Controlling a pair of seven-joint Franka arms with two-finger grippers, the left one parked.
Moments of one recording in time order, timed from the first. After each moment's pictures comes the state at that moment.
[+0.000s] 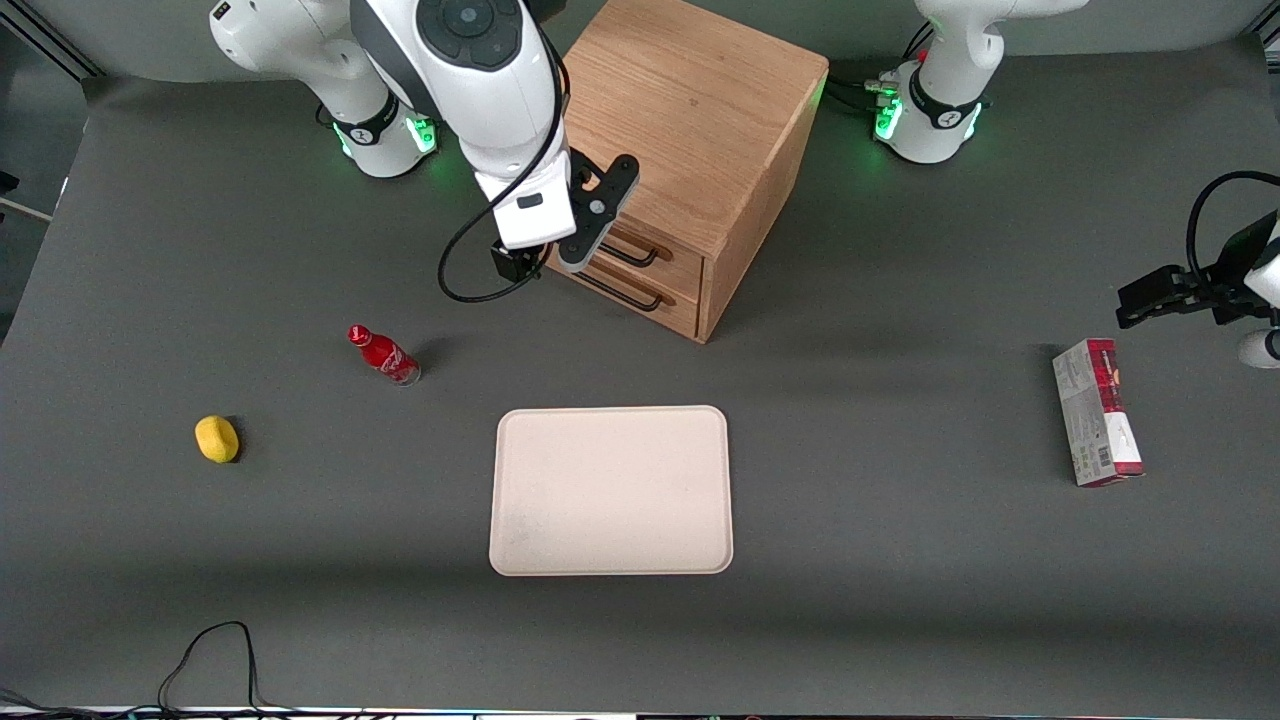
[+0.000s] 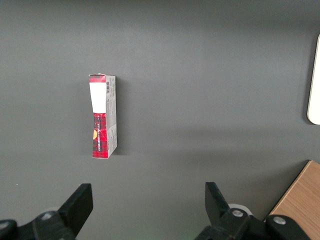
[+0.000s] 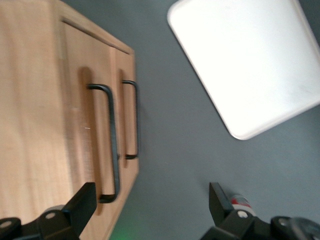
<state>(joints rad) 0.73 0.29 -0.03 -1.38 0.10 1.57 -0.34</state>
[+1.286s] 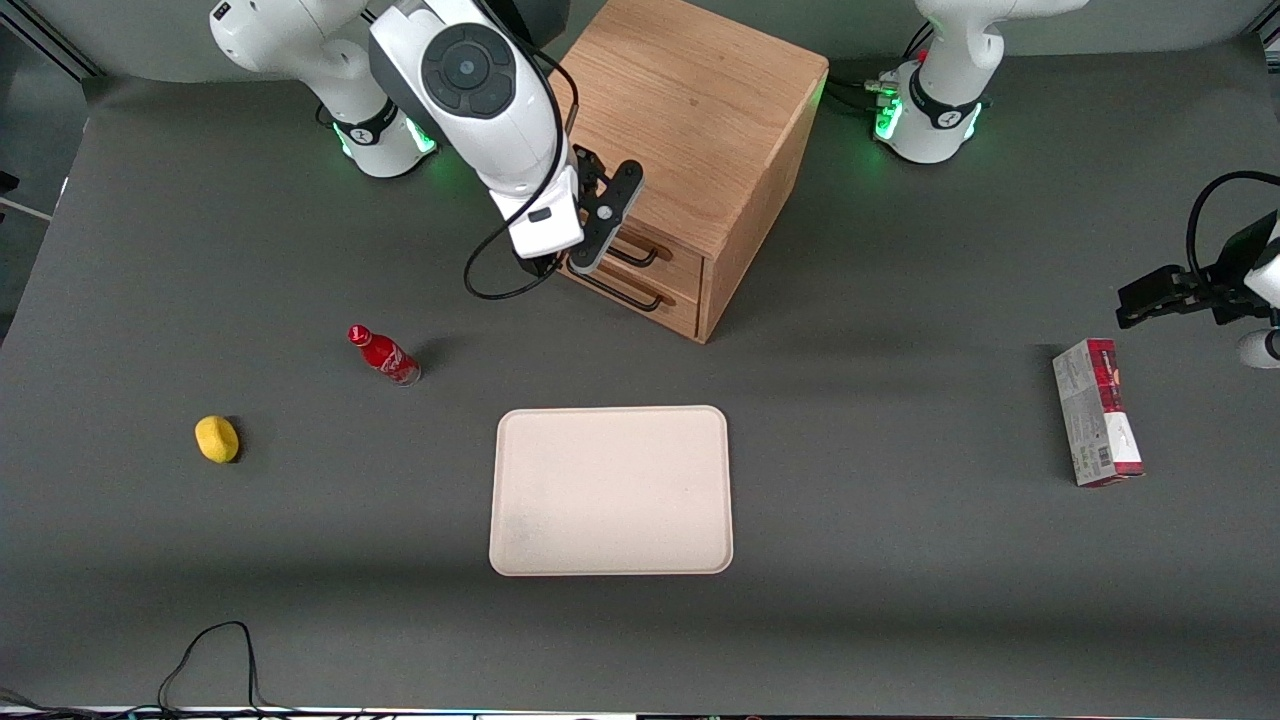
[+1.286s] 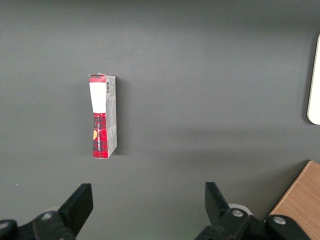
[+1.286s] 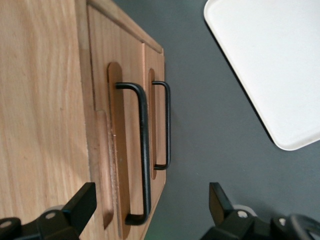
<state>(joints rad) 0.76 0.23 -0.03 -1.60 0.18 1.71 -0.33</state>
